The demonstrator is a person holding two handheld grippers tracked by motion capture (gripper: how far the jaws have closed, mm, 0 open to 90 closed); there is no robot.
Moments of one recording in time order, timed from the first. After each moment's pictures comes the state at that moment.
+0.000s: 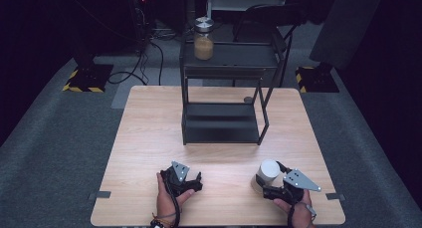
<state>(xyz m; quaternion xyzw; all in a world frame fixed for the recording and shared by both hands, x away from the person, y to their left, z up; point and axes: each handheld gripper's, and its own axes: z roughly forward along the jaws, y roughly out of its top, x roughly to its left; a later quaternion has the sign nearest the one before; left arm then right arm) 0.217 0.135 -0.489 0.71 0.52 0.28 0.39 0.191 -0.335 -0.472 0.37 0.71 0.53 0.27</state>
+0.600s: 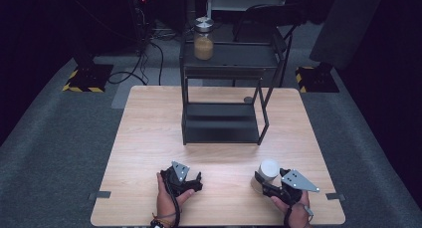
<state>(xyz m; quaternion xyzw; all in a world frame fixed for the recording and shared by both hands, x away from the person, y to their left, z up) 0.217 0.135 -0.489 0.71 0.52 0.28 0.39 0.190 -0.331 -0.469 0.37 0.71 0.53 0.27</state>
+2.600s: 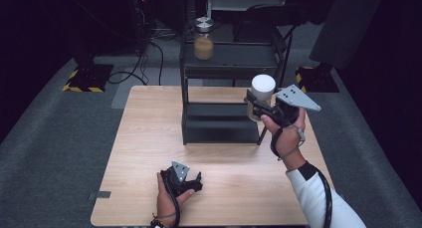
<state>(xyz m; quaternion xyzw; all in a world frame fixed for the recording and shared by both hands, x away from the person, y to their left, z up) 0.217 0.134 -0.489 0.71 0.52 0.28 0.39 0.293 -0.264 -0.293 0.32 0.66 0.57 0.38</state>
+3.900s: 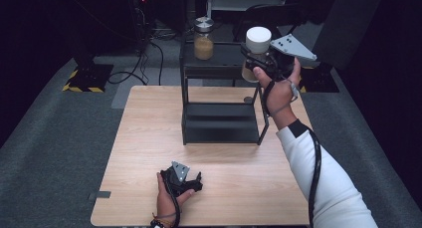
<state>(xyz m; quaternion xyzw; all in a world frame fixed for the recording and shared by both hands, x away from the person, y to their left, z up) 0.216 0.134 -0.490 0.71 0.52 0.28 0.39 0.351 -0.230 -0.225 0.32 0.62 0.59 0.41</state>
